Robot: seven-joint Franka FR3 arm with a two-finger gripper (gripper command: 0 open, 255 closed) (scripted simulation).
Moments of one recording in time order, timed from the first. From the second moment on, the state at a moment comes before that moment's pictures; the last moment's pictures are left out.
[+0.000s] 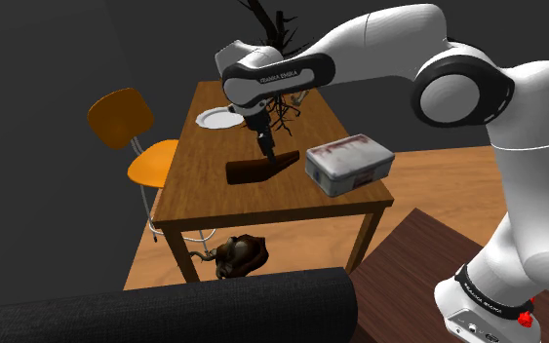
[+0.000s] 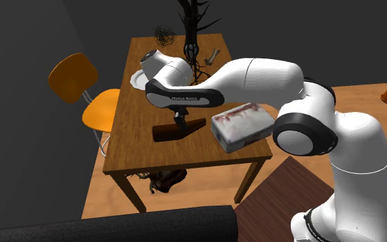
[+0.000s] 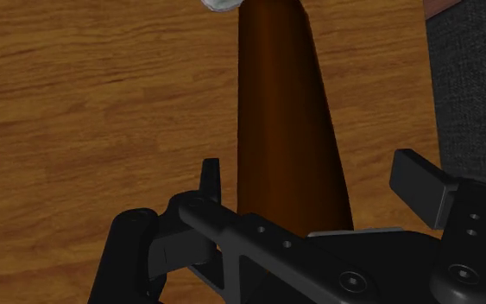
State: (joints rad) arm 0.22 0.63 0.09 -1.26 -0.20 1.55 -0.58
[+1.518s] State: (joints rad) arm 0.22 0.64 0.09 -1.36 -0.21 1.65 -0.58
